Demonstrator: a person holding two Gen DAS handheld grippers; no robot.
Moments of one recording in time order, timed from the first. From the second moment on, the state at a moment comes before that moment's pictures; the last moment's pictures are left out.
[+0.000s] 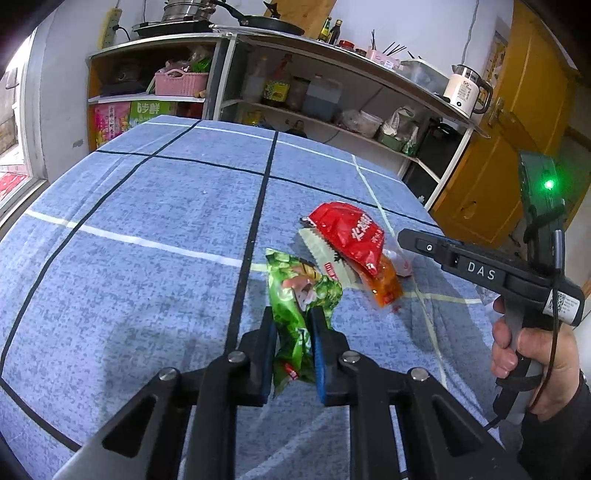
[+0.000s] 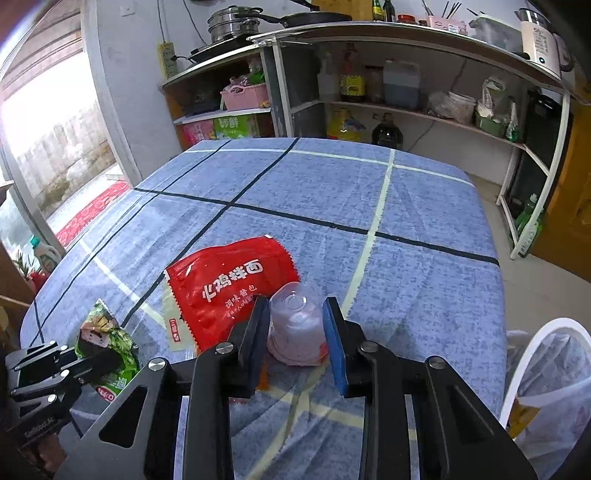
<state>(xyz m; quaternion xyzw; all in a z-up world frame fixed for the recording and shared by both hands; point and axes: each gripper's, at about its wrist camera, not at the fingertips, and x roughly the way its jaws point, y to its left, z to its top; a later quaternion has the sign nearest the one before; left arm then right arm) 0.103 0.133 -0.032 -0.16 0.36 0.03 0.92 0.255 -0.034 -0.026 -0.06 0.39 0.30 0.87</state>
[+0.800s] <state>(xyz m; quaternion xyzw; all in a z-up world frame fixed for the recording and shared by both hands) 0.128 0.054 0.010 -0.13 0.33 -0.08 0.93 0.221 -0.156 0.014 -0.02 0.35 0.23 0.91</state>
